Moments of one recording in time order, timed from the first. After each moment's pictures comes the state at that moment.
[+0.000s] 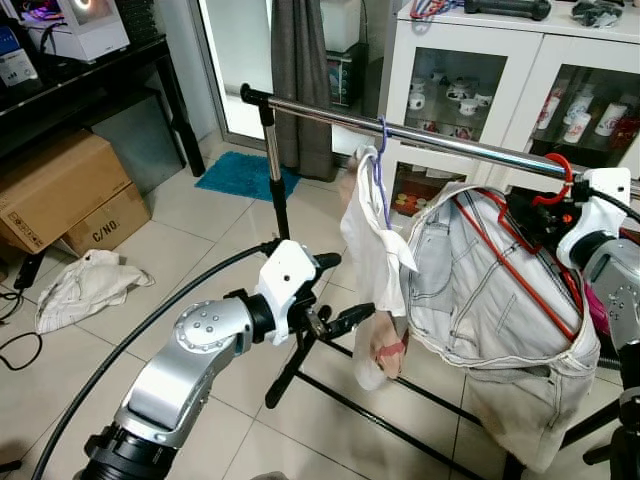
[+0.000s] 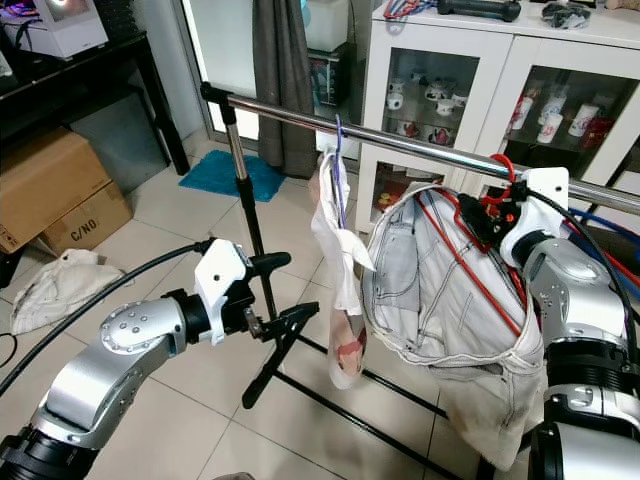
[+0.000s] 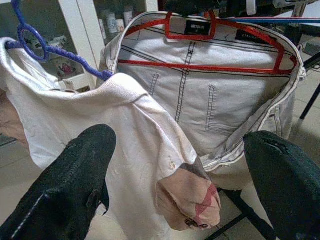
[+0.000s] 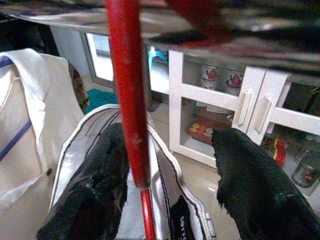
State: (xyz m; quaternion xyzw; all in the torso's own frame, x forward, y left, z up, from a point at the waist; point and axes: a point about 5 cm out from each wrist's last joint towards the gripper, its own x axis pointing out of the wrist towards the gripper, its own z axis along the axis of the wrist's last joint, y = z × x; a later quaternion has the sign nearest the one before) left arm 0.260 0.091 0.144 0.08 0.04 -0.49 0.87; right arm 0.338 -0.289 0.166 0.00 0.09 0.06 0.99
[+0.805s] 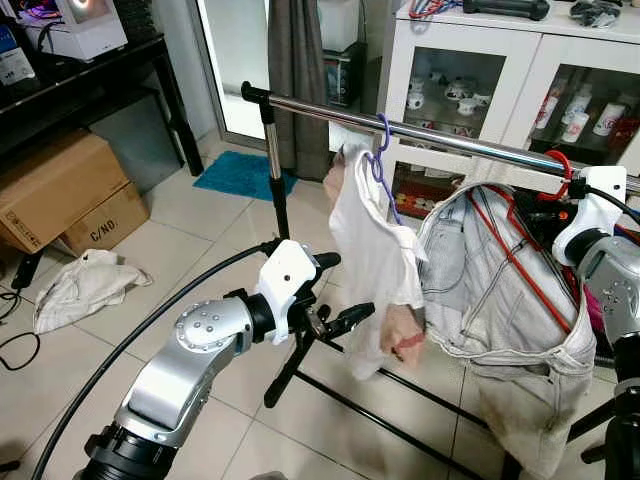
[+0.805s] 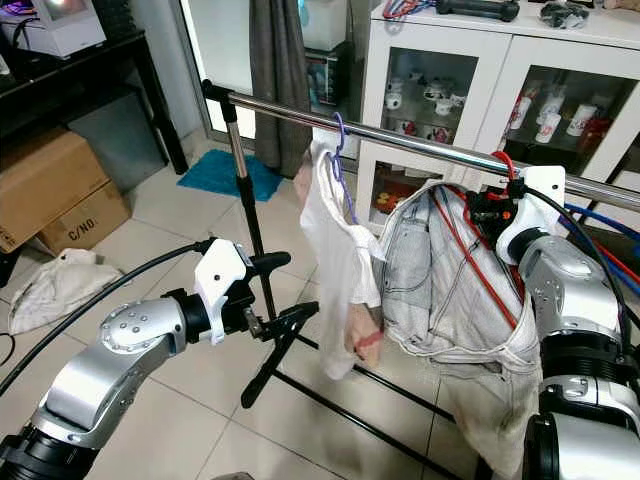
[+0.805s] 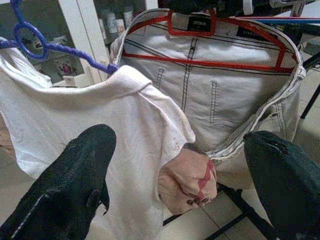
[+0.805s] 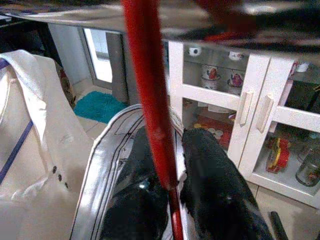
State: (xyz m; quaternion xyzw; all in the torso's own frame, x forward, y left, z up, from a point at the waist) left arm 0.261 0.091 0.145 0.08 0.04 -0.49 0.87; right arm 0.343 -0.287 0.165 0.01 0.09 0.06 0.99
